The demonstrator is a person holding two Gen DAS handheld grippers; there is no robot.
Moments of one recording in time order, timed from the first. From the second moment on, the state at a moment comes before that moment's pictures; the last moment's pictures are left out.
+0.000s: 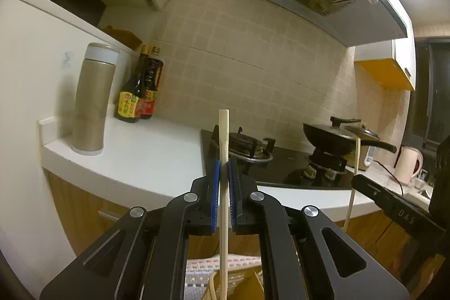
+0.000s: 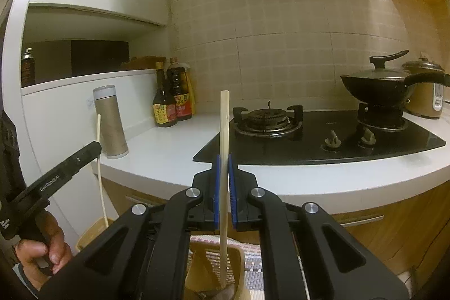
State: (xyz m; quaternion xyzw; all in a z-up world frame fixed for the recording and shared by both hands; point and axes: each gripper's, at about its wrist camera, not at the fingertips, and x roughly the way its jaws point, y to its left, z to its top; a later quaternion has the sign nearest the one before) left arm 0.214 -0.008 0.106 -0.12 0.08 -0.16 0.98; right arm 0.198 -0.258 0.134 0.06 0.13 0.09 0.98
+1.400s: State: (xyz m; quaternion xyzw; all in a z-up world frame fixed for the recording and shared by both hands) left arm 0.065 0.016 0.094 -0.04 0.27 -0.22 0.94; right arm 0.055 -0.229 0.123 0.01 0.33 0.16 0.93
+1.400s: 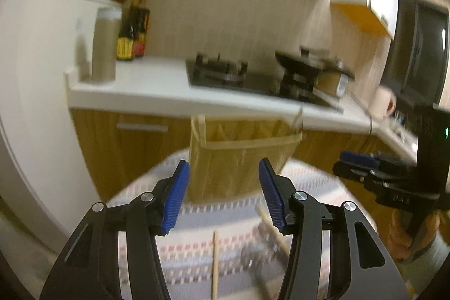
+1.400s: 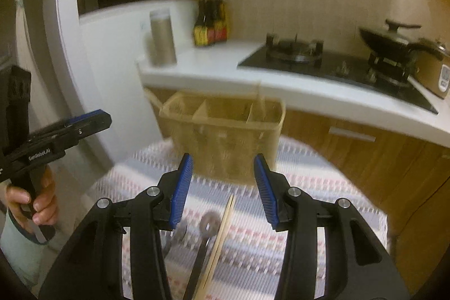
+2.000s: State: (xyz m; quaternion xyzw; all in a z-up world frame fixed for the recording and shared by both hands) left arm 0.058 -0.043 -0.024 0.07 0.50 -0.25 0.82; right arm 0.103 -0.203 0.007 0.05 0.60 0.18 0.77
